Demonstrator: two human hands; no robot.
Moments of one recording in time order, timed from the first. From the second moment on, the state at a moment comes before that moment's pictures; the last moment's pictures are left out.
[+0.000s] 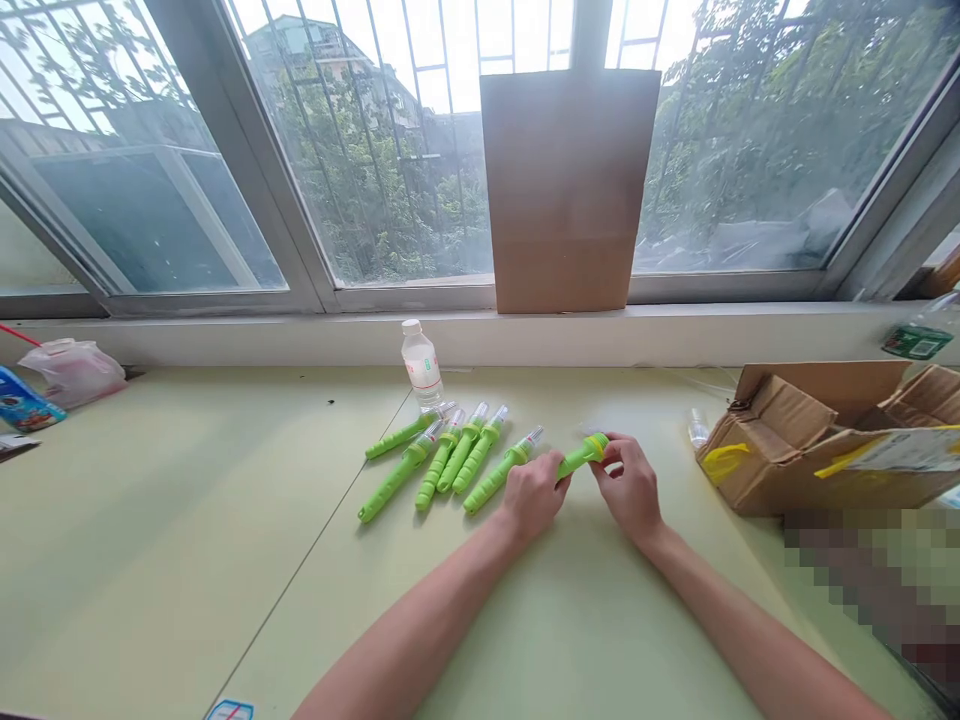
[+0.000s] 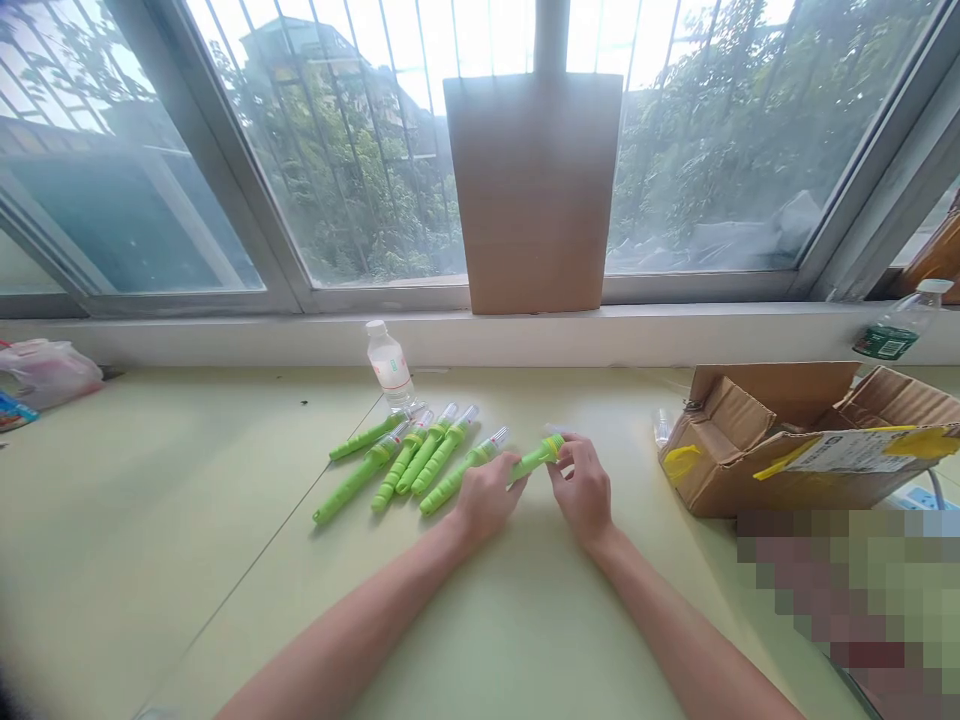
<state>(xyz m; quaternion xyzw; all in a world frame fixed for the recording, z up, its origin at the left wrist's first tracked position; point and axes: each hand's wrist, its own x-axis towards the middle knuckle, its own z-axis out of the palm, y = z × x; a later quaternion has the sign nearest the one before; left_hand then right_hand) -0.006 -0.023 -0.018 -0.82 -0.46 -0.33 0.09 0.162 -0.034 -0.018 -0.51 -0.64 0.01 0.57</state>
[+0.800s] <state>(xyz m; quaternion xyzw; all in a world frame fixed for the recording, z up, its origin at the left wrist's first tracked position) -0.004 -0.022 -0.018 -0.82 -0.46 -0.33 0.09 0.164 -0.034 -0.020 -0.53 -0.66 0.00 0.53</state>
